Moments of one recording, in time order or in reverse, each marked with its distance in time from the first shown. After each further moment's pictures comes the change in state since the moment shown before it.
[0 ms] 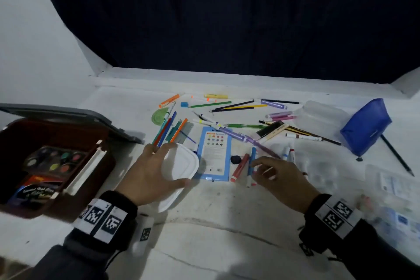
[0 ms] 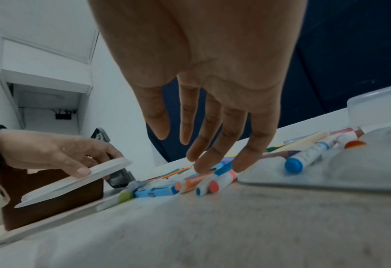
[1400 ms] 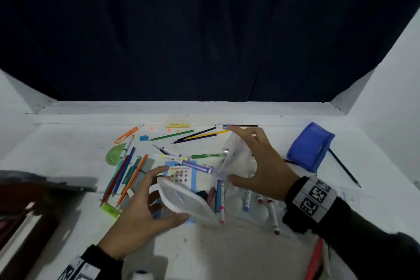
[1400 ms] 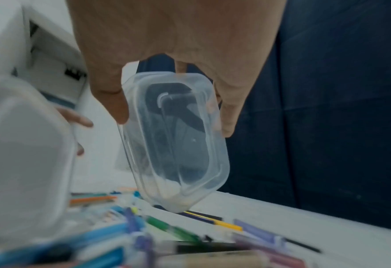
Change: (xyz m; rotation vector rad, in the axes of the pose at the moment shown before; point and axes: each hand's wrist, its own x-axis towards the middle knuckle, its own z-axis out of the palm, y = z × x) left_hand 0.032 0.048 0.031 -0.929 -0.154 0.272; right_hand 0.037 -0.010 -0.085 -0.045 0.226 -0.227
